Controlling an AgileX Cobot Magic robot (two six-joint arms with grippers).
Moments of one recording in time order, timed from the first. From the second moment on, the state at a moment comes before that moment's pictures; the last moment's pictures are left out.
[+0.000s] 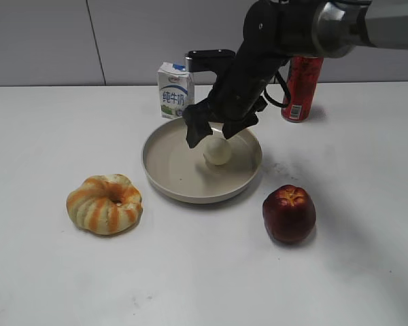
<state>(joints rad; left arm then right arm) -0.02 0.00 -0.47 0.01 1.09 0.12 0.50 2.27 -1.79 0.35 0.79 -0.14</state>
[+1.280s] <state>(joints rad) -0.02 0.00 -0.47 0.01 1.09 0.12 0.32 0.97 -0.99 -0.05 1.21 0.14</state>
